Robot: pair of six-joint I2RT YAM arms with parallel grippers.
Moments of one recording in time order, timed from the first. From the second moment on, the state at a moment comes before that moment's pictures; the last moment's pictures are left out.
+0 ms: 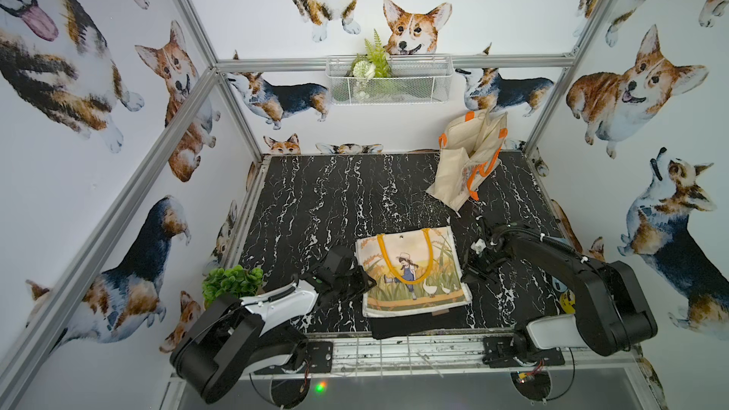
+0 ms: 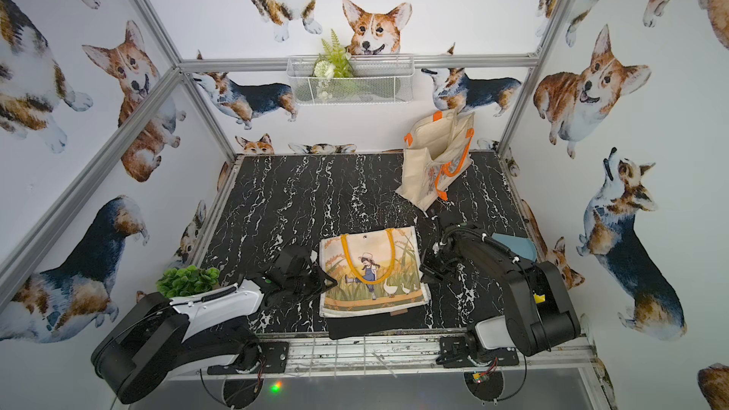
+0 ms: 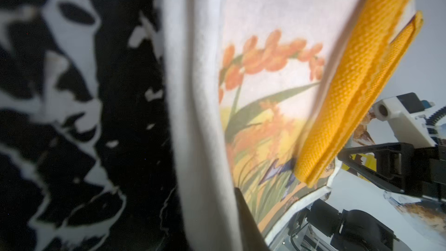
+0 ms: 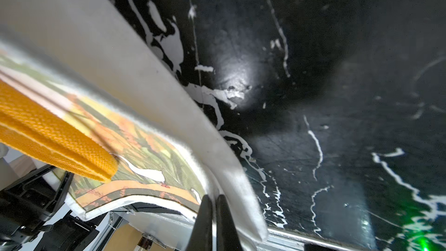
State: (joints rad) left arm -0.62 1.26 0.35 -0.01 0.40 -1.05; right arm 0.33 1.39 0.76 -0.91 -0.45 0.69
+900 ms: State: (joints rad) left arm -0.53 1.29 0.65 -0.40 0.39 -0.72; right arm 0.35 1.33 0.86 -0.93 -0.48 0.75
